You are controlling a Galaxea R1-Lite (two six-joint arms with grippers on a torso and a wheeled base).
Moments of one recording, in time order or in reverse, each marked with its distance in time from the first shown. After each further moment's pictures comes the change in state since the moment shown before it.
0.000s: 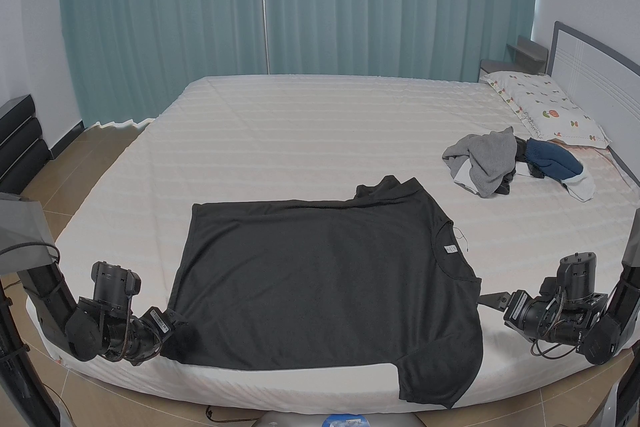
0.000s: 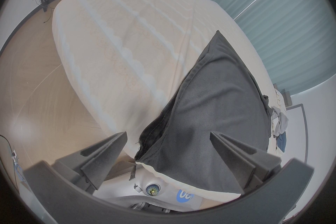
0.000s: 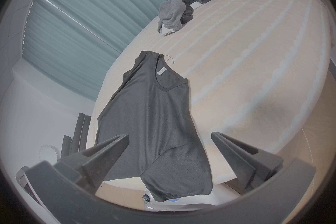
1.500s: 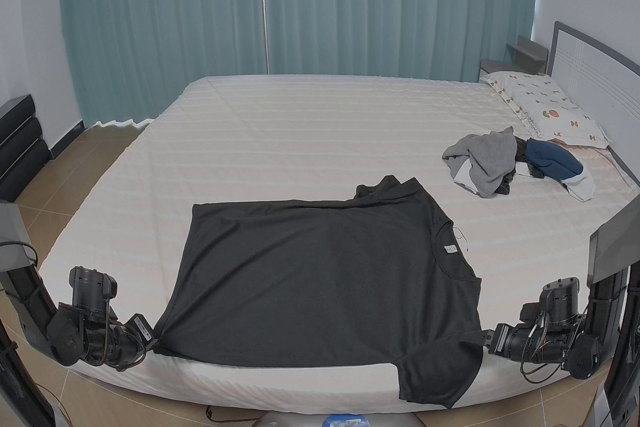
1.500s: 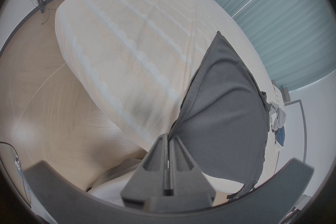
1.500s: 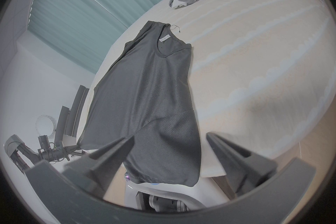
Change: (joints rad) left arm 0.100 -0.069 0.084 -0.003 -0.086 0.107; right arm 0.013 0.287 0.090 -0.256 0.119 -0.198
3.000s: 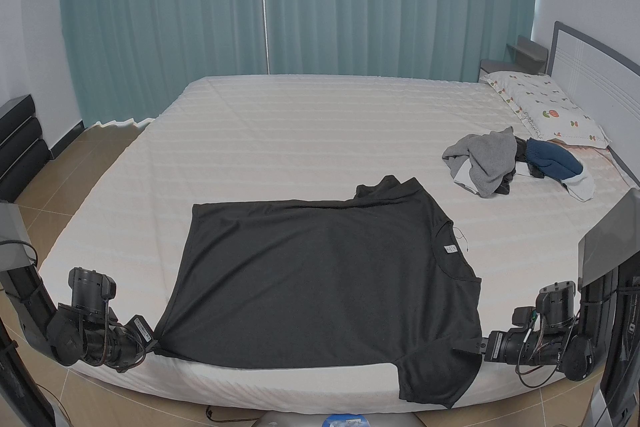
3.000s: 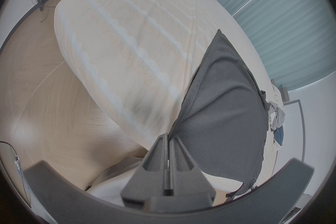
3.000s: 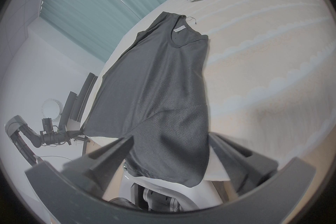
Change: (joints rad) left arm 0.011 0.006 0.004 -0.002 -0.021 0.004; right arm -0.015 0.084 0.000 -0.091 0.107 -0.119
